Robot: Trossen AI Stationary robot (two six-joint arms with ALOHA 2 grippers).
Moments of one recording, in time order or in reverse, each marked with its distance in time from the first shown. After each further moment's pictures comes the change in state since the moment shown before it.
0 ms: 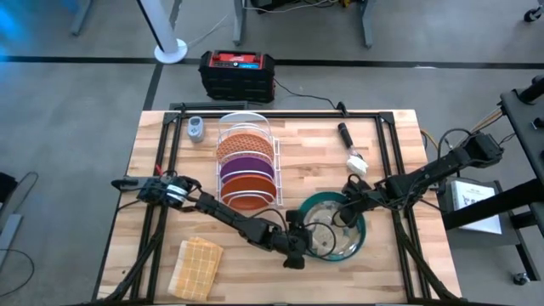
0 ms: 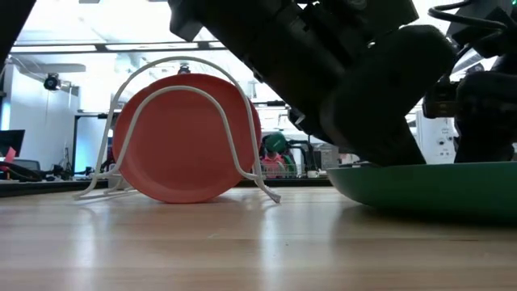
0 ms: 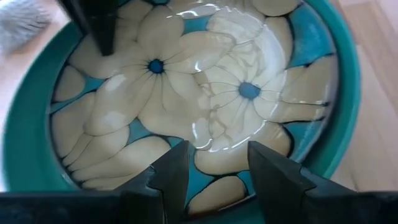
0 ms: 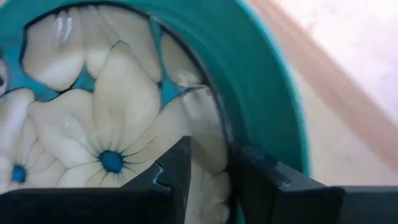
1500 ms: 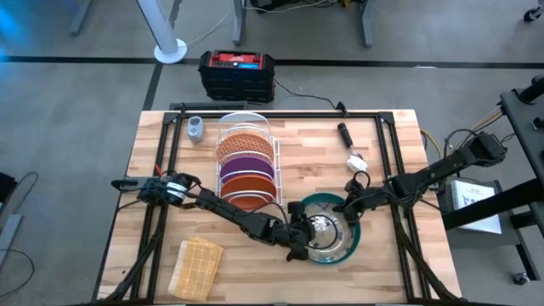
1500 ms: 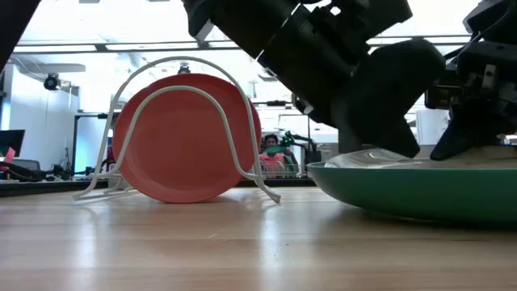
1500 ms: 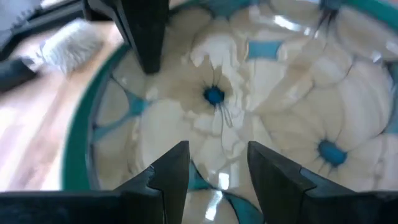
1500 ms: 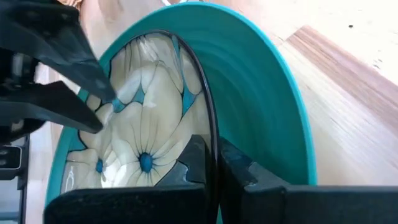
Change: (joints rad) left arm 0.026 -0.030 -0.002 0.057 -0.096 0.095; right arm 0.001 -0.126 -0.149 0.328 -0.004 0.009
